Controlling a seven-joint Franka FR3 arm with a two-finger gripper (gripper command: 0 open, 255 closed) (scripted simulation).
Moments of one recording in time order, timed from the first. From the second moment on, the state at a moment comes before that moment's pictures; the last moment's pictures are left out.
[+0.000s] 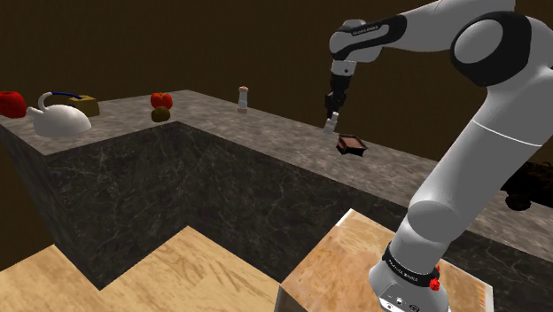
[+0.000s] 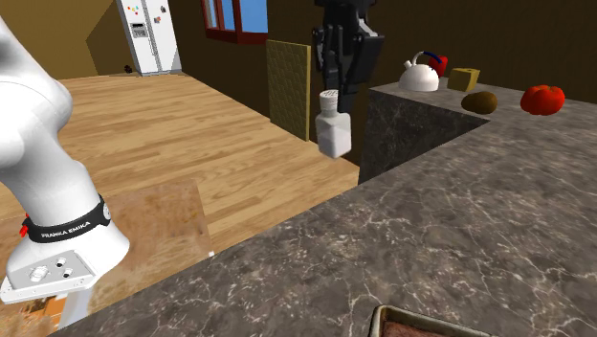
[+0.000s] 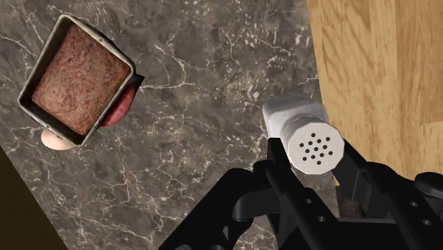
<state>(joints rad) -0.08 -0.13 -0.42 -1.93 -0.06 1.82 -0.42</state>
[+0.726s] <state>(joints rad) -0.20 0.11 -0.56 -1.63 0.05 1.72 -0.70</state>
